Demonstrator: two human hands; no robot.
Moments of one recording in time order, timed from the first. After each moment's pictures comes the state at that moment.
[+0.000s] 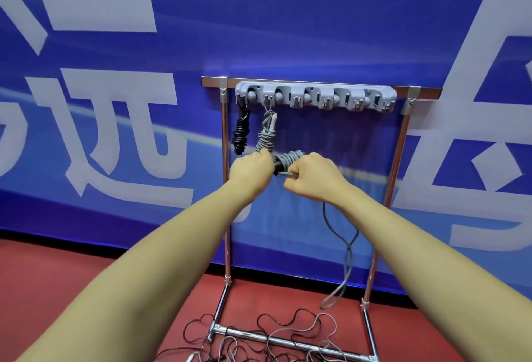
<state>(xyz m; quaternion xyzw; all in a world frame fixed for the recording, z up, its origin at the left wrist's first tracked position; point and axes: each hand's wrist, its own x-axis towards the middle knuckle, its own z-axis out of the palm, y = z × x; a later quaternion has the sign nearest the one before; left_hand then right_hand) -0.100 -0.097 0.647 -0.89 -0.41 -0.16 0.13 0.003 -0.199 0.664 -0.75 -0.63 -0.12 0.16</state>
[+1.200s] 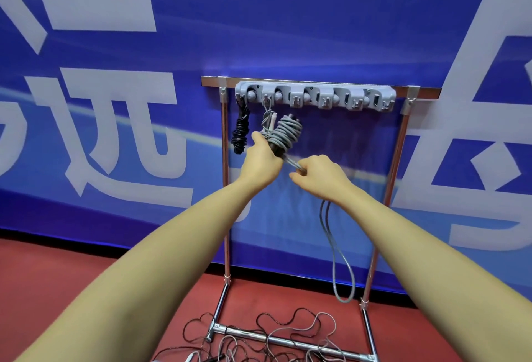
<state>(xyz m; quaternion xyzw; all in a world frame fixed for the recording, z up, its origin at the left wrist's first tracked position) -0.087 -0.103 0.656 -0.79 -0.38 -0.39 -0.28 0.018 -0.197 0.657 -0.79 -0.58 -0.05 0.20</state>
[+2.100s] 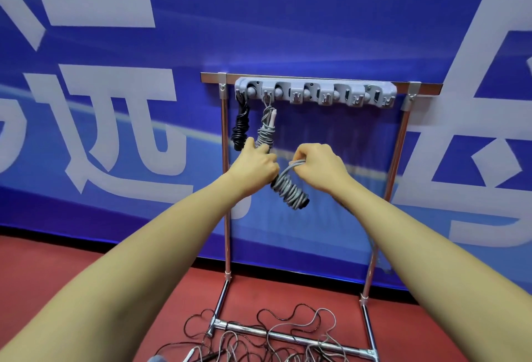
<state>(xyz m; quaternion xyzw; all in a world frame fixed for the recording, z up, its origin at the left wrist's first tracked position) -0.112 -0.087 0.646 -0.88 -0.09 -0.24 0.39 0.015 -0.192 0.663 -0.78 -0.55 -0.05 0.28</state>
